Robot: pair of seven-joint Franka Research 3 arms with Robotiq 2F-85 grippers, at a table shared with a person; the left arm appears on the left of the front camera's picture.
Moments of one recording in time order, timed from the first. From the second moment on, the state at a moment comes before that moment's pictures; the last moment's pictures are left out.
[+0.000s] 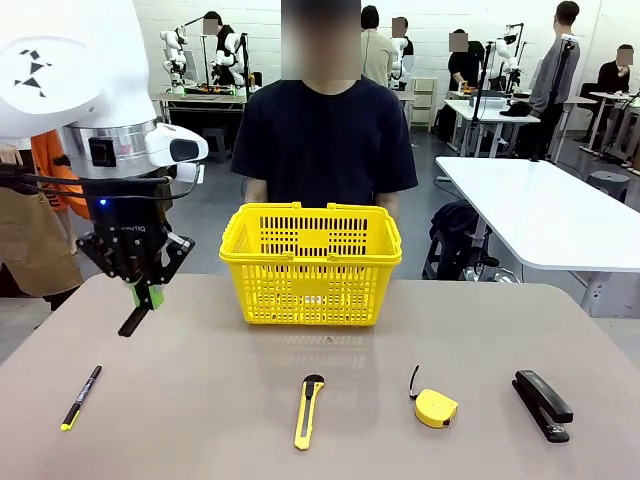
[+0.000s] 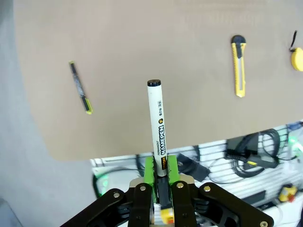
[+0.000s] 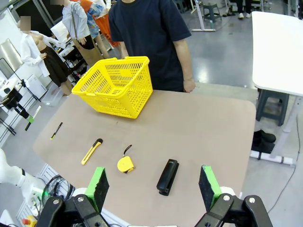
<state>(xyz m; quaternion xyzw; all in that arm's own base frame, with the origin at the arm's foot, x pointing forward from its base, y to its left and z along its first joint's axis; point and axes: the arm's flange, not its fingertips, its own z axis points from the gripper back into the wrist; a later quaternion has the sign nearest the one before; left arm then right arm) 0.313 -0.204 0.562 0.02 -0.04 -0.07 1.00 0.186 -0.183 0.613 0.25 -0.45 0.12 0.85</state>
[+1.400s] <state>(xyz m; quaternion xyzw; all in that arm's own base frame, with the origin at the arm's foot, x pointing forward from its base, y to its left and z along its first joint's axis) 0.472 -0.341 0.638 0.19 -0.08 -0.66 0.73 0.186 -0.183 0.613 0.25 -0.45 0.12 0.85</state>
